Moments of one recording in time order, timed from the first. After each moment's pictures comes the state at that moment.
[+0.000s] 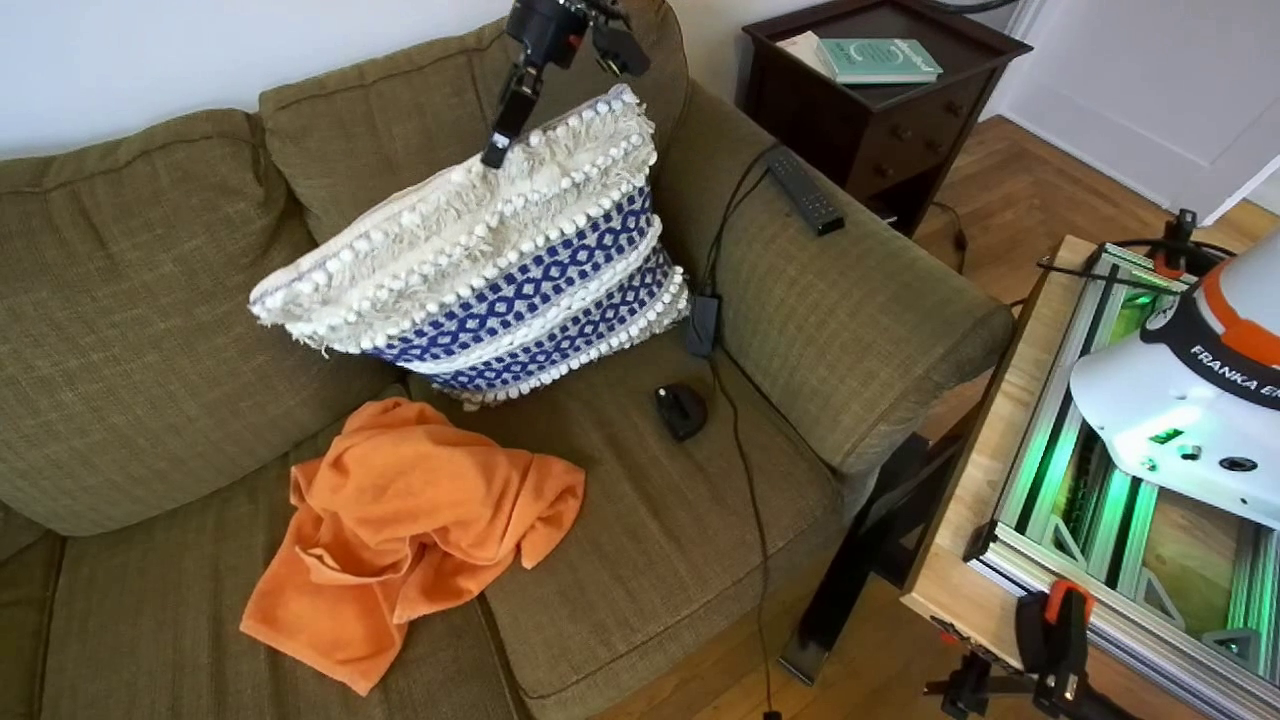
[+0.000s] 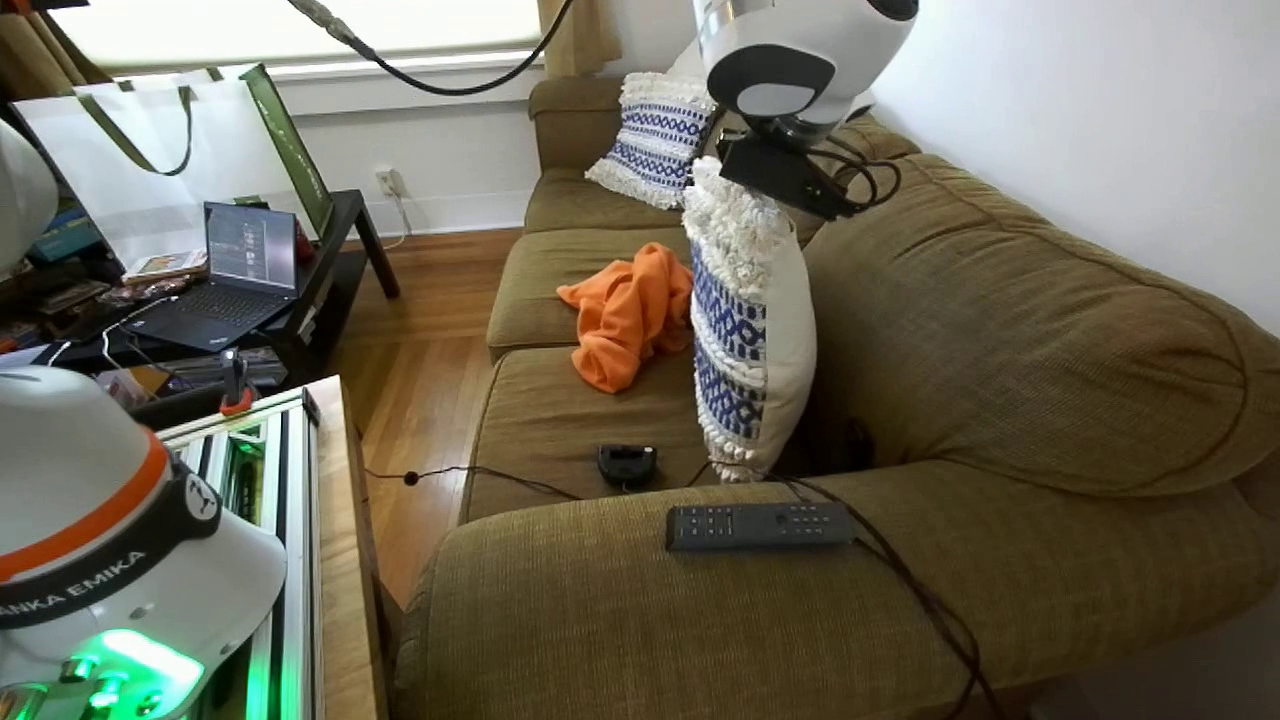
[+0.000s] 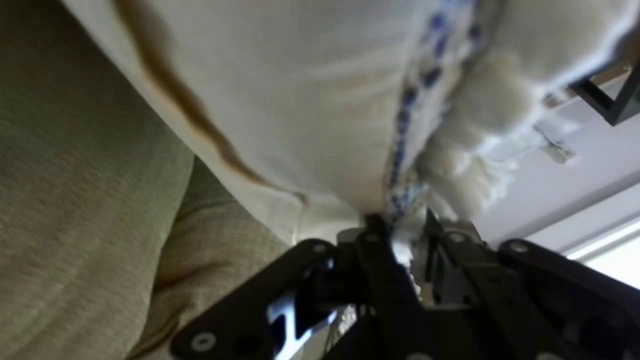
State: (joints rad) arm -0.29 0.71 0.55 -1.66 0.54 2.44 -1.13
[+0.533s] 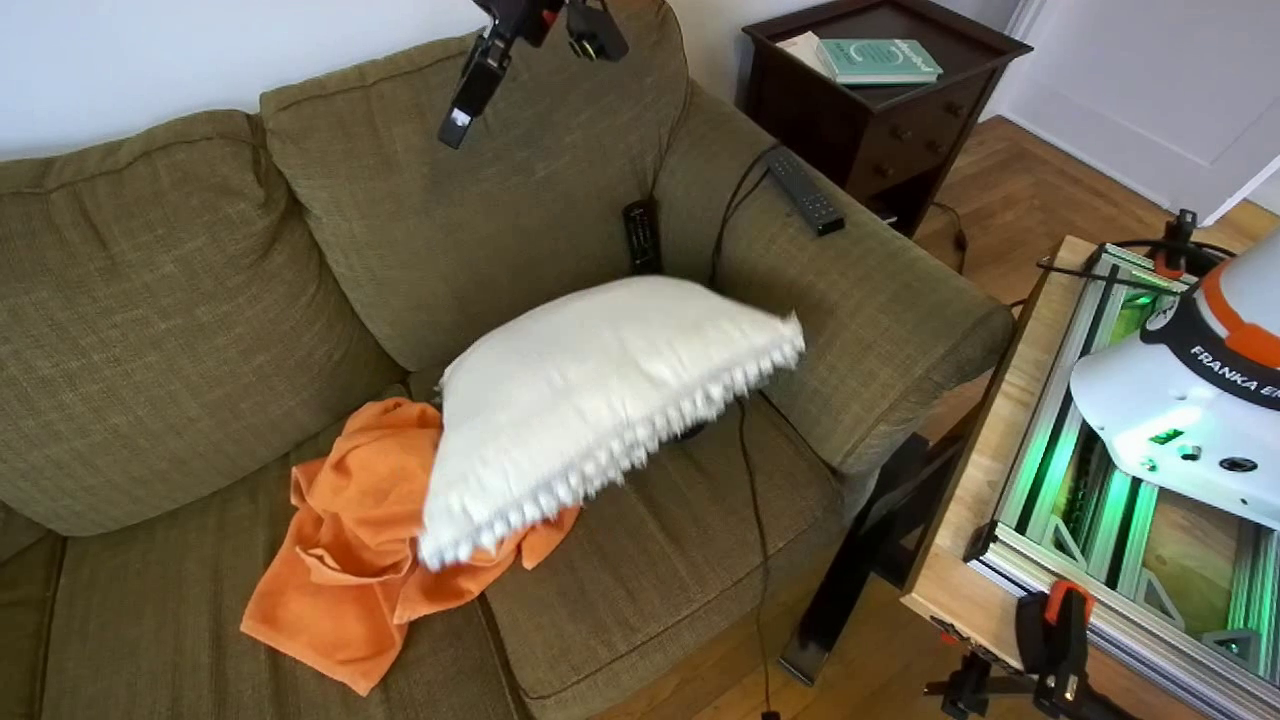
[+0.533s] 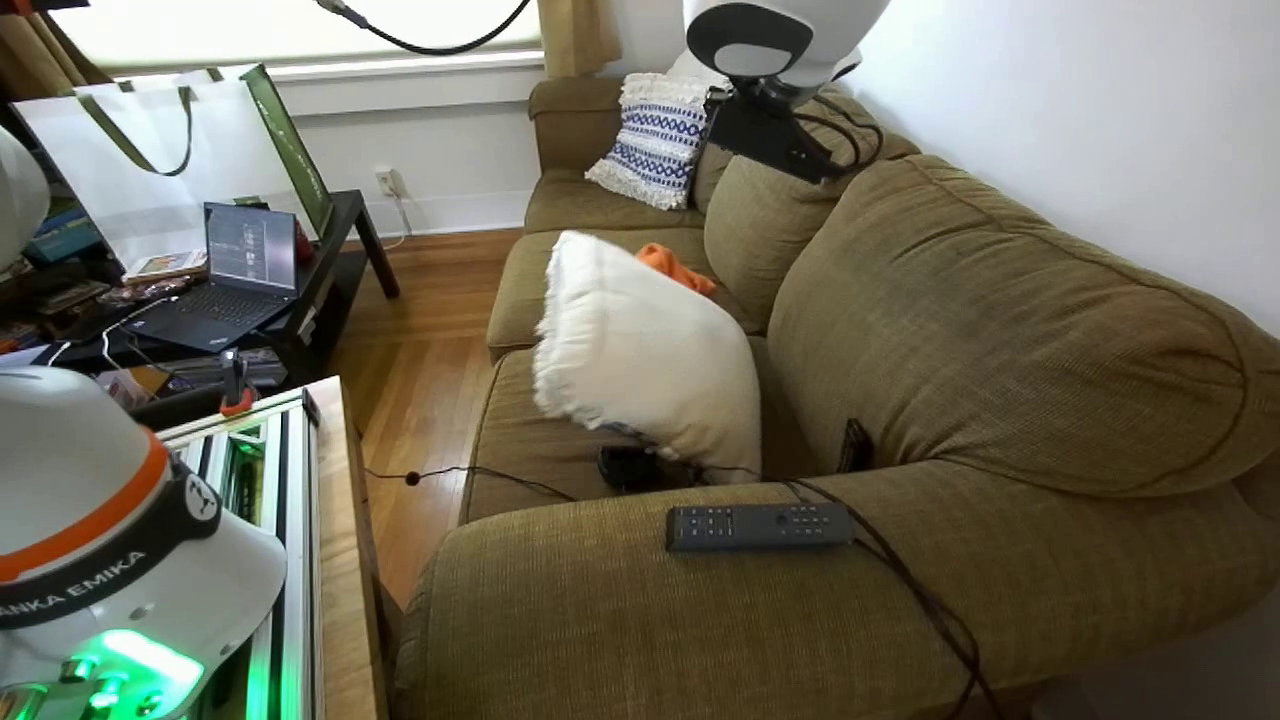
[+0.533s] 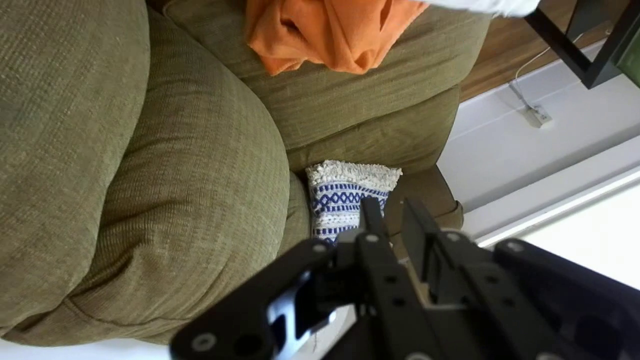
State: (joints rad) arm -0.23 0.66 0.53 -1.65 0.70 2.43 -1.23
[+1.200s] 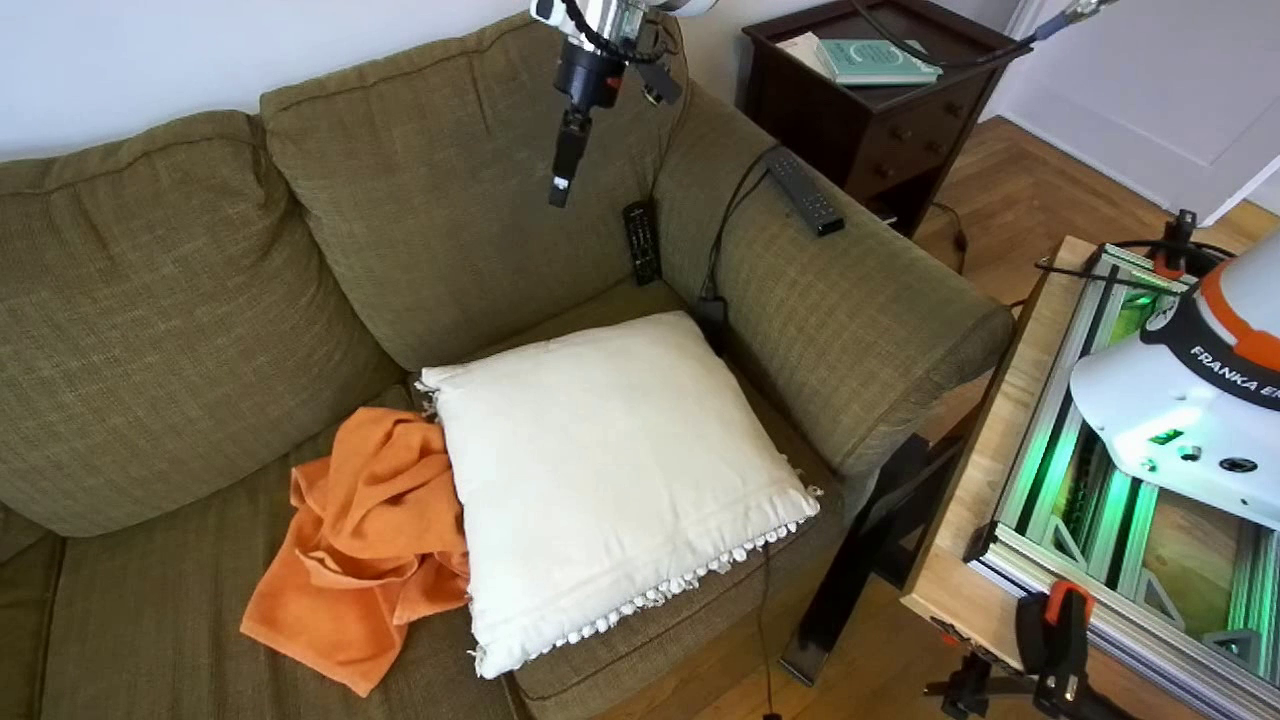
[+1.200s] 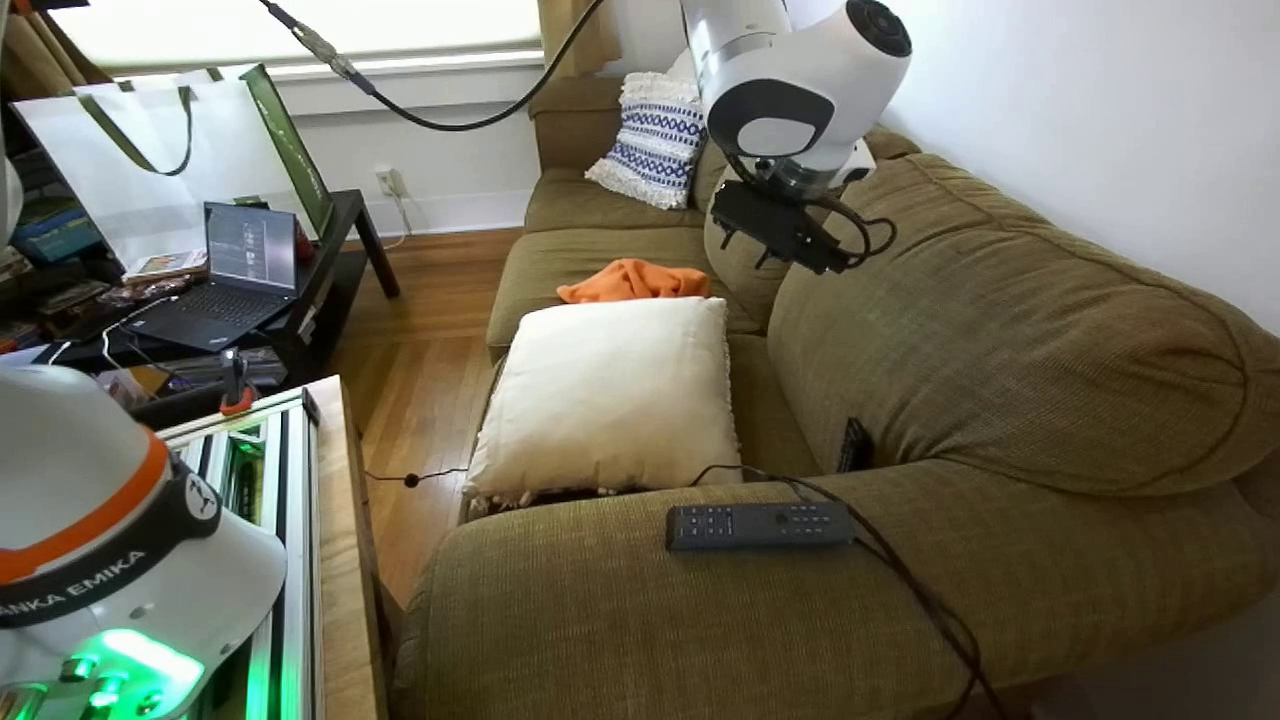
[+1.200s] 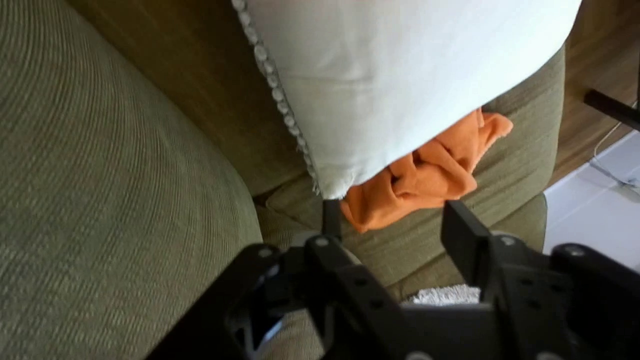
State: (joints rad) arm -0.08 0.68 0.23 -1.71 0.53 2.38 -0.96
